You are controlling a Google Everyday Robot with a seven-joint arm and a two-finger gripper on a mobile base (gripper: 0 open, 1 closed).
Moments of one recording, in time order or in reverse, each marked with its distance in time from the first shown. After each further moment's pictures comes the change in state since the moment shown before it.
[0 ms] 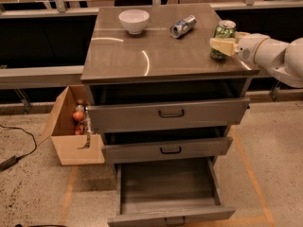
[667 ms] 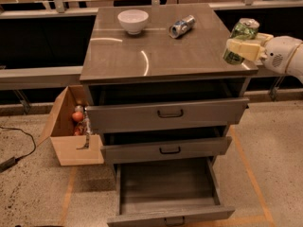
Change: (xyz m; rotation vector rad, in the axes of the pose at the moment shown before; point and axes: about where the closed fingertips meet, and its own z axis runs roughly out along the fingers) arm -0.039 0.048 -0.096 -0.145 -0.085 0.055
